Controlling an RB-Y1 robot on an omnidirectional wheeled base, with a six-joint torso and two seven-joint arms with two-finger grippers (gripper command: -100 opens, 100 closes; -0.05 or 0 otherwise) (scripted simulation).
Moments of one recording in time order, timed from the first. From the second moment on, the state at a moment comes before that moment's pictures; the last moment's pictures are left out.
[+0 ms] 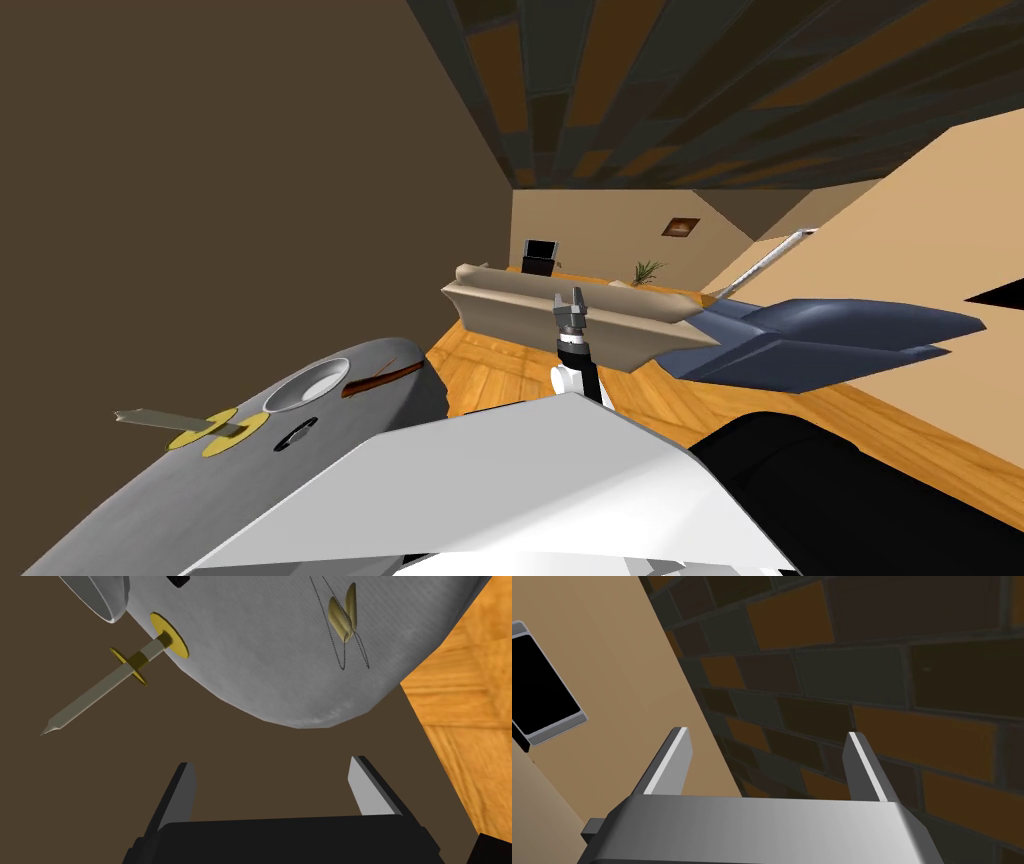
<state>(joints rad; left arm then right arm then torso) 0.80 0.29 0.57 -1.58 0.12 0.31 0.14 0.45 0.02 0.06 -2.23 -0.07 -0.51 -0.07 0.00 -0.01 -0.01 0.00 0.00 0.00</state>
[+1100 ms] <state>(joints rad) 0.79 0.30 0.68 -1.39 0.31 0.48 0.23 0.45 0.02 0.06 -2.23 -0.07 -0.51 -0.07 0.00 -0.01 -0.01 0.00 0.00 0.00</state>
